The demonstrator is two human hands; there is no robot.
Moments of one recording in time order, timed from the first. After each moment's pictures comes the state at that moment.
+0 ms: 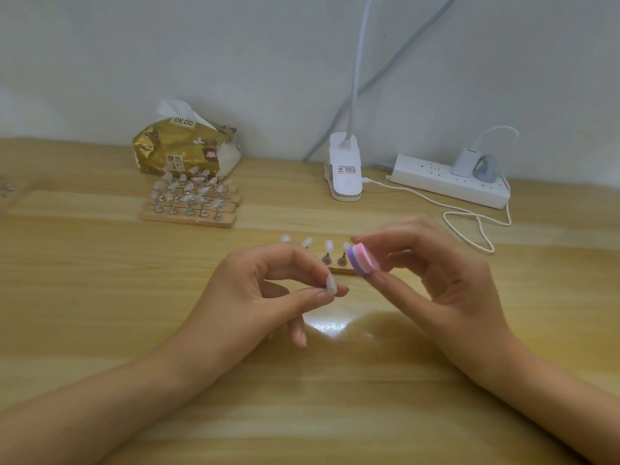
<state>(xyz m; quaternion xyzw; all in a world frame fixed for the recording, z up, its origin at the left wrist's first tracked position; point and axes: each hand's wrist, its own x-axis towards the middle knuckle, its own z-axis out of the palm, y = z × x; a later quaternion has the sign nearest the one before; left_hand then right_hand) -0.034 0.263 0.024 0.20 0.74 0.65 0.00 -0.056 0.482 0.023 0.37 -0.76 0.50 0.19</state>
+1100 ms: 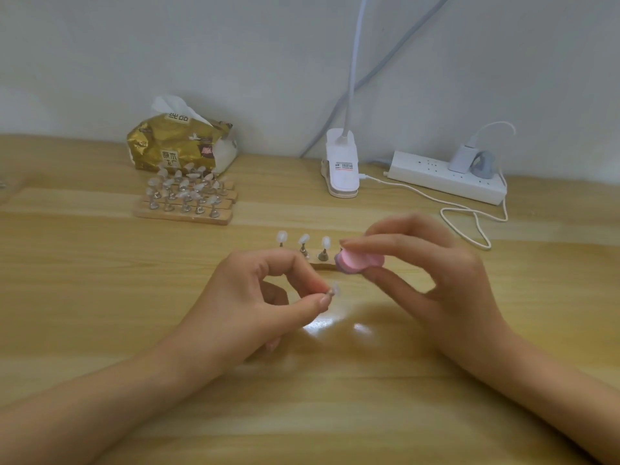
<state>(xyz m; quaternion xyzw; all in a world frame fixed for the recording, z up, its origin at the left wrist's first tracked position) -0.030 0.264 0.026 0.15 0.77 0.62 0.01 -0.054 0.483 0.028 0.38 -0.81 0.36 0.27</state>
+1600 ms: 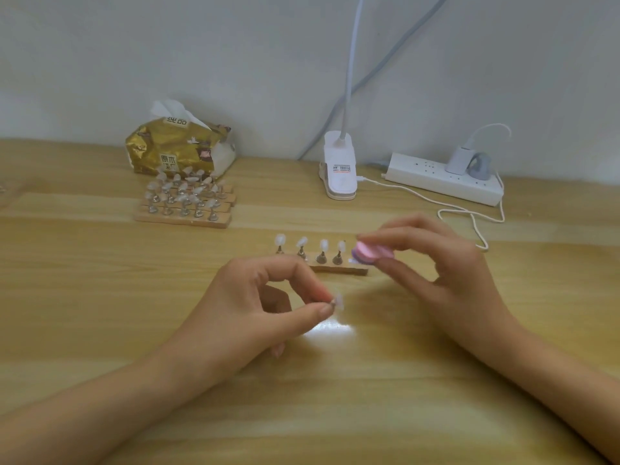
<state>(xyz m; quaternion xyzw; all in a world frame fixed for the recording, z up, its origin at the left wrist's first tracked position) -0.029 0.262 0.023 0.19 0.77 0.61 0.02 -0.067 0.498 0.025 0.33 -0.83 0.38 0.24</state>
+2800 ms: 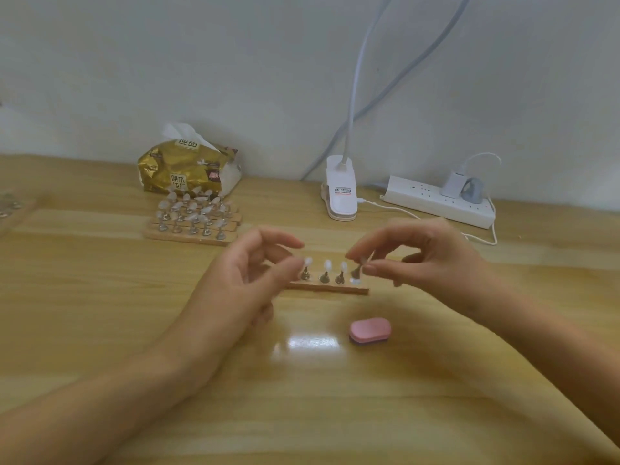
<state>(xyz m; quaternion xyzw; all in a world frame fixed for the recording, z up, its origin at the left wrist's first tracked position) -0.049 0.250 0.028 0.13 0.68 0.72 -0.02 -0.084 0.490 0.071 0.29 -0.85 0.44 0.02</state>
